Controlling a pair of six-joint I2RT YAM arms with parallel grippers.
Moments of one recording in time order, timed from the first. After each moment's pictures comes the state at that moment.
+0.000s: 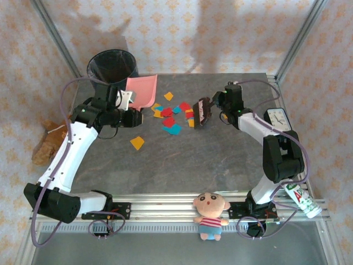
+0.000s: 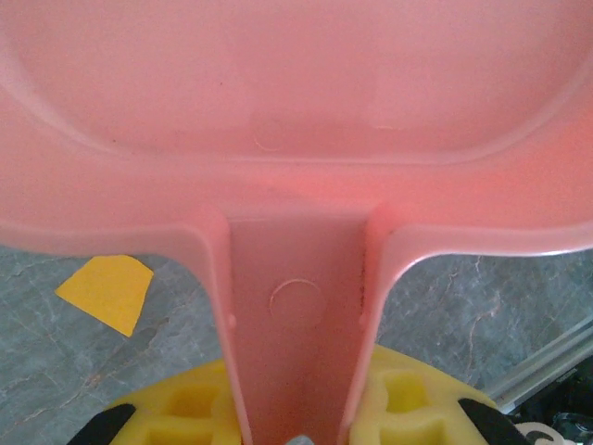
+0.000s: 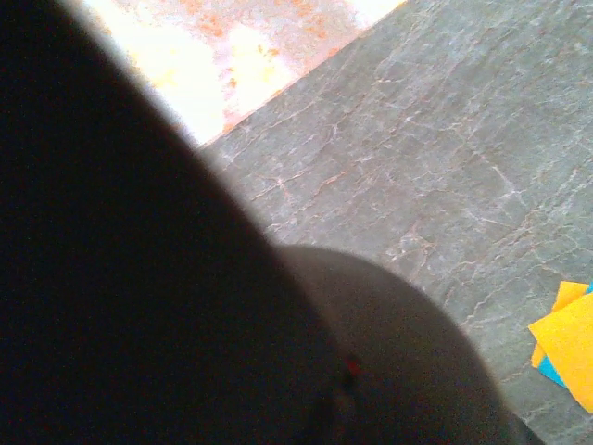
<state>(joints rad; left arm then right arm) -0.20 1.27 1.37 -1.02 0.36 -0.23 0.25 1.67 1.09 0.05 0.04 0.72</state>
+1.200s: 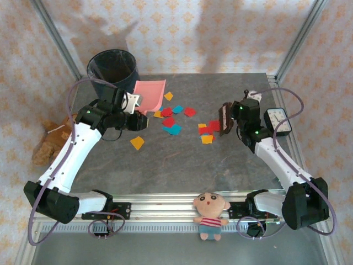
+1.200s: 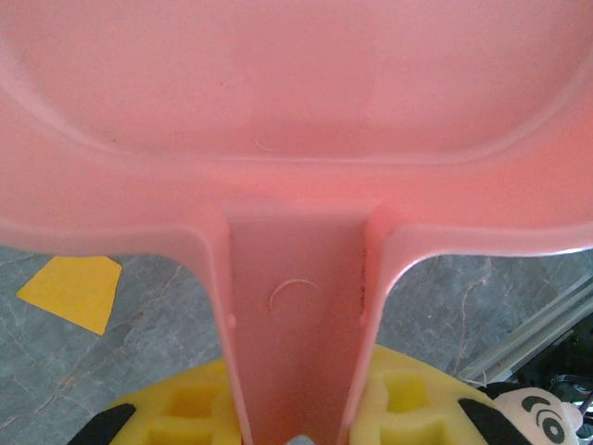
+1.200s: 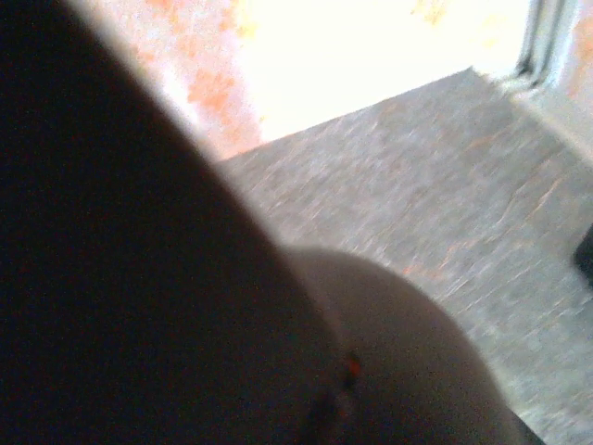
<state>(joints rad) -0.28 1.27 1.35 -1.02 0.36 -0.22 0.25 1.19 0.85 -0.07 0.32 0.41</state>
